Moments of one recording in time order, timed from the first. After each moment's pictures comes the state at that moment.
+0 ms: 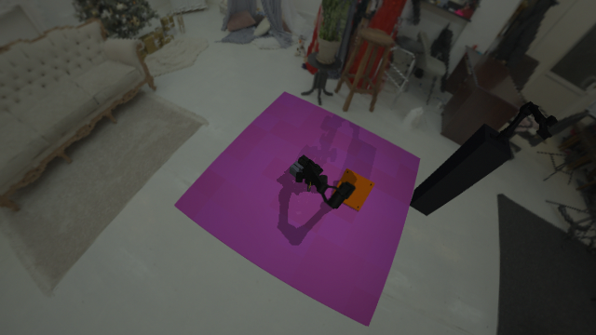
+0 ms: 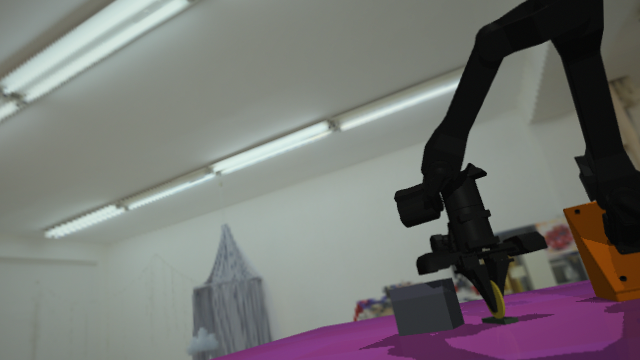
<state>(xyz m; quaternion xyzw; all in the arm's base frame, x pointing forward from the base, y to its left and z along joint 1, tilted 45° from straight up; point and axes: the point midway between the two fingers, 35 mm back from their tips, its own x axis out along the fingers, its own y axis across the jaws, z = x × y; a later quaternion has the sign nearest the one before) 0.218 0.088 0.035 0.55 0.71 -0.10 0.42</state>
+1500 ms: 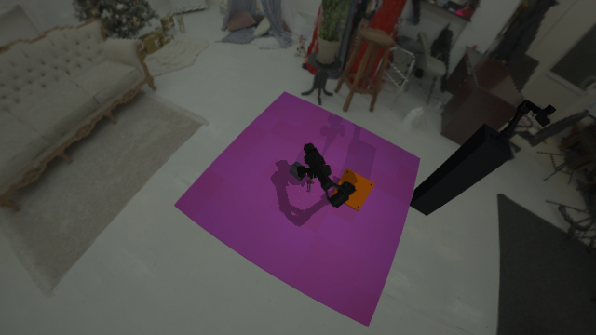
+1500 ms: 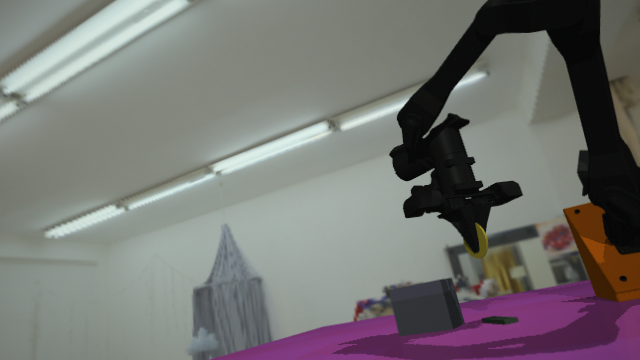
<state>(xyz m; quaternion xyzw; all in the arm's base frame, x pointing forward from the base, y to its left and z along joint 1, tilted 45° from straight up) 0.222 0.025 0.098 0.51 0.72 -0.03 0.47</state>
